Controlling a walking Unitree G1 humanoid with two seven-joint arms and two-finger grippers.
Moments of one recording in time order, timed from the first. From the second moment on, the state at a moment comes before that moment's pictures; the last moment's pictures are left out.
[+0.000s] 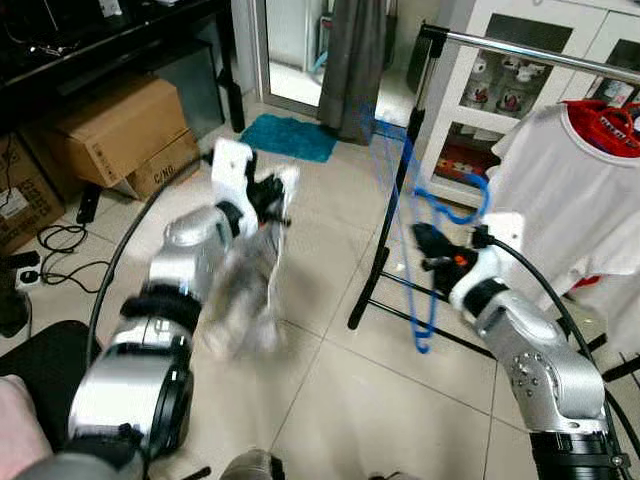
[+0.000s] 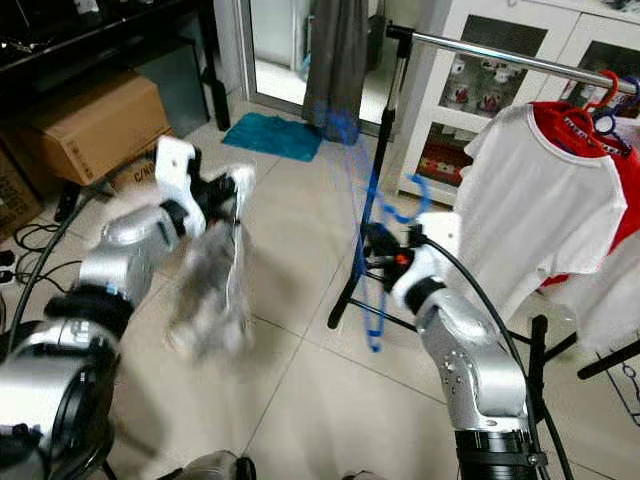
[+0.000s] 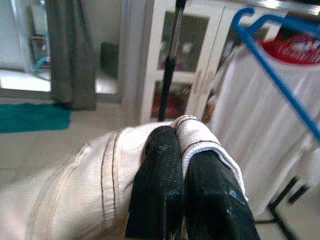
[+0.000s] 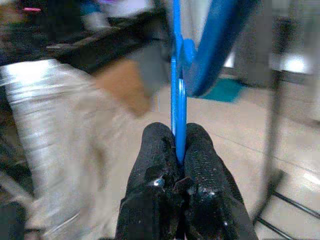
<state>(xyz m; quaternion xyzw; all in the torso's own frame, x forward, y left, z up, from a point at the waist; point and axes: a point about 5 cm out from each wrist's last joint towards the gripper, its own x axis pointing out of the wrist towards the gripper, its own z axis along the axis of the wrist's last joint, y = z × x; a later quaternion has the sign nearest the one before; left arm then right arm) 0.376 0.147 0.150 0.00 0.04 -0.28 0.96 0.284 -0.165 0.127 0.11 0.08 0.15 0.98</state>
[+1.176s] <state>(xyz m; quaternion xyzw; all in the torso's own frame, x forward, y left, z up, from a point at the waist) 0.308 0.173 0.085 0.08 0.10 -0.11 0.99 0.245 -0.197 0.069 0.03 0.16 -0.14 0.98</state>
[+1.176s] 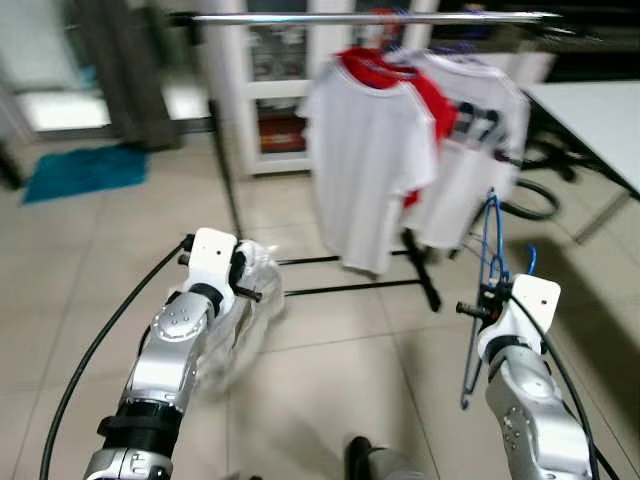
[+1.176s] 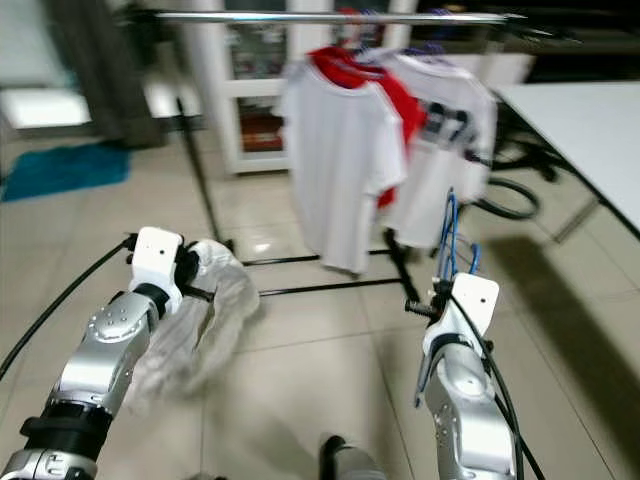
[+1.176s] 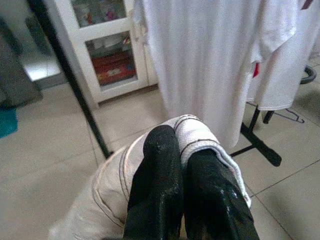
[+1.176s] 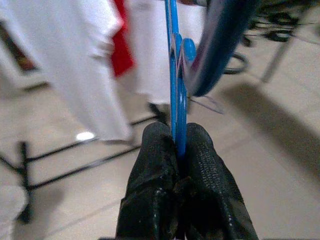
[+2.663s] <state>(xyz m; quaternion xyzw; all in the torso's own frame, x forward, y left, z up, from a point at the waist) 0.313 0.158 0.090 0.04 0.07 -0.13 0.99 0.247 -0.202 0.067 0.05 0.14 -0.16 0.98</state>
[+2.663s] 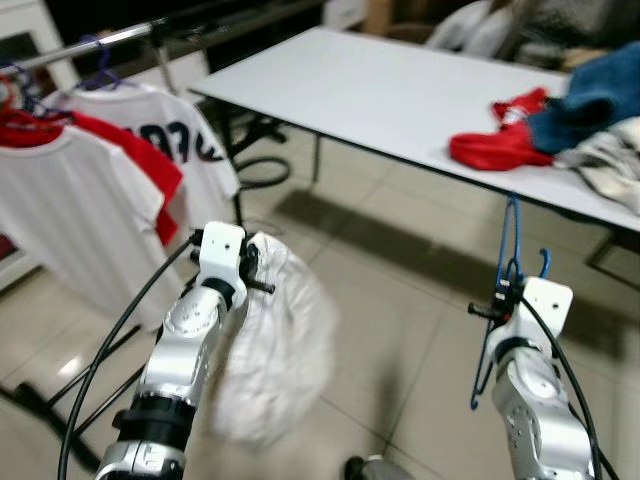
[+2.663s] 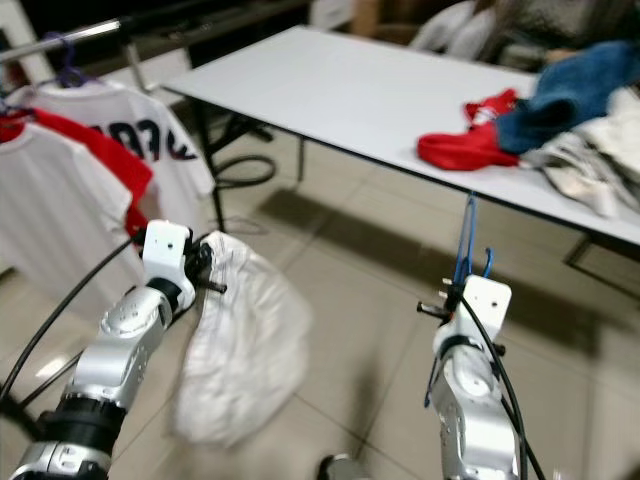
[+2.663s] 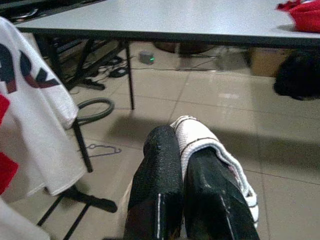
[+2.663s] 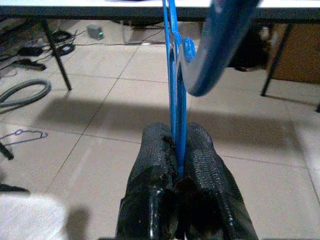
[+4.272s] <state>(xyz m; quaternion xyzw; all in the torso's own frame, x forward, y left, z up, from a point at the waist) 0.323 0.158 0.109 -0.01 0.04 -0.12 0.99 0.262 -0.174 0.093 -0.01 0.10 0.02 0.99</state>
